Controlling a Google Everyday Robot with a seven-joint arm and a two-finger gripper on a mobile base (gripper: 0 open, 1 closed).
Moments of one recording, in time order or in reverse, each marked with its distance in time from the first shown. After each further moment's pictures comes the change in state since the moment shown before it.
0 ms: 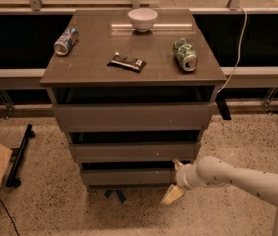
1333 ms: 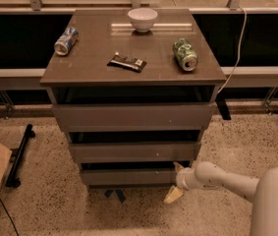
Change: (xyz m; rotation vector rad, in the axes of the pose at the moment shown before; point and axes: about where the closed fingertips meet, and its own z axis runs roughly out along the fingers) arm 0.053 -0.032 0.065 0.042 0.010 -0.043
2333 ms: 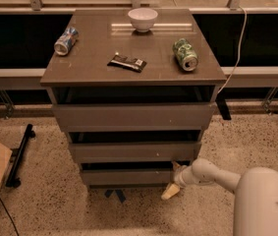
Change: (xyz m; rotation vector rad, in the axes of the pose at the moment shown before) arm 0.022 -0.020 0.045 -0.027 0.002 0.050
